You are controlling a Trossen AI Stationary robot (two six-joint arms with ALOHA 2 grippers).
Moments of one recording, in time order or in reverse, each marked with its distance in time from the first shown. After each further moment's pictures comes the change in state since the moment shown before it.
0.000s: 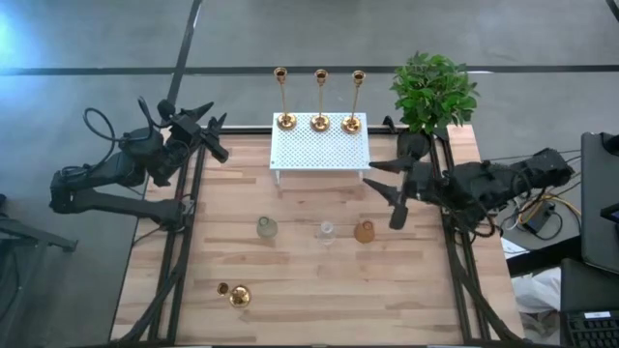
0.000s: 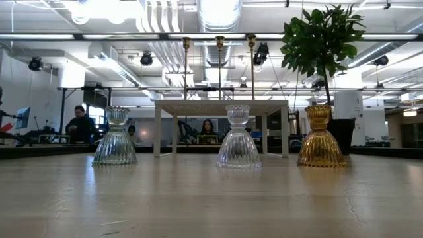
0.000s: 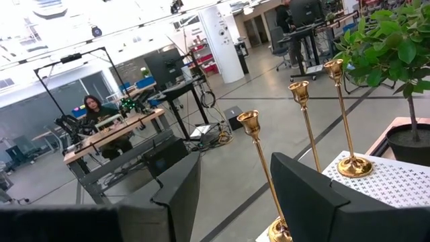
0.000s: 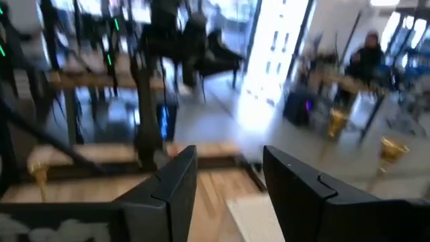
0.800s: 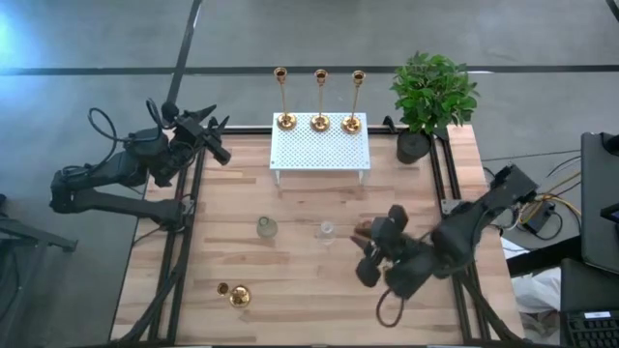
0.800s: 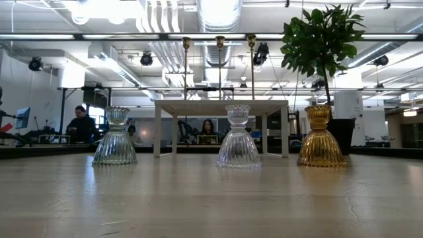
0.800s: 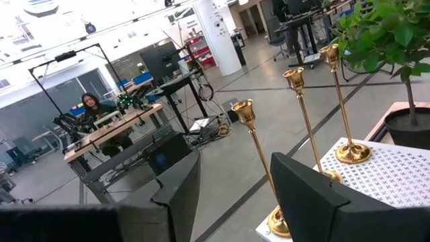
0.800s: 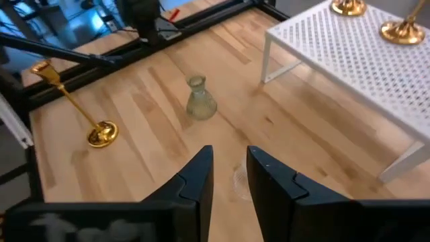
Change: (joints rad) left arm 0.000 0.009 0.000 -0.045 0.001 -0.006; right arm 0.265 0.483 0.346 -0.788 0.166 1.109
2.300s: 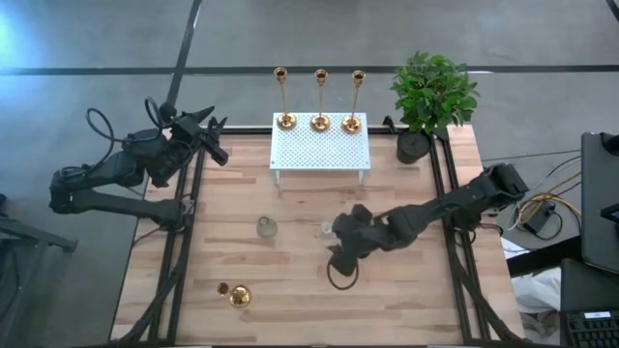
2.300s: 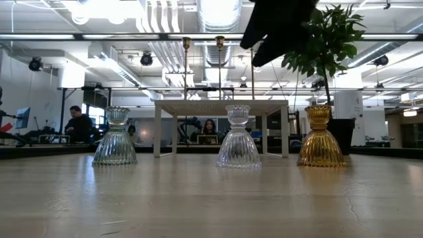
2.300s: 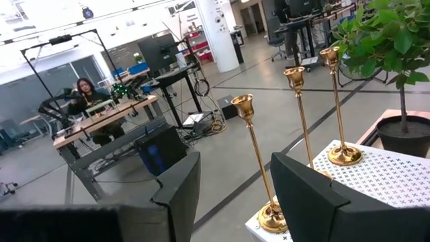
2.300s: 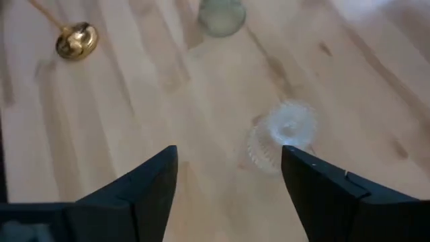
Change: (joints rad) left arm 0.000 -0.018 0.000 -0.047 0.000 -0.098; right arm -0.293 0.042 -0.366 0.468 -0.513 -0.331
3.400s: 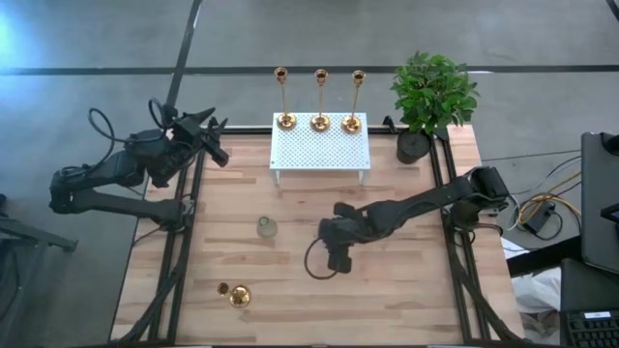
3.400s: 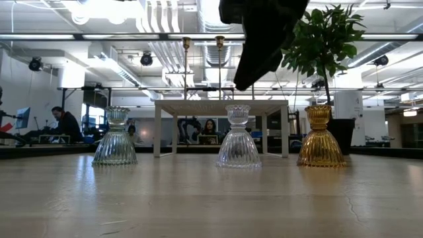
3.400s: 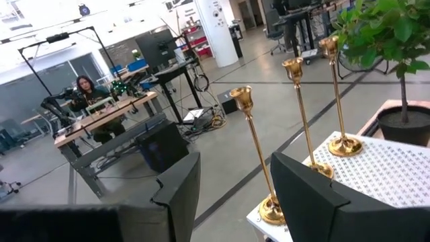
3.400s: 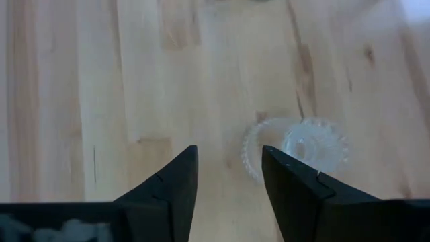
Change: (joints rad) left arm 0.000 0.002 0.000 -0.033 0.000 -0.005; right arm -0.084 0.145 0.087 -0.046 -0.191 -0.330
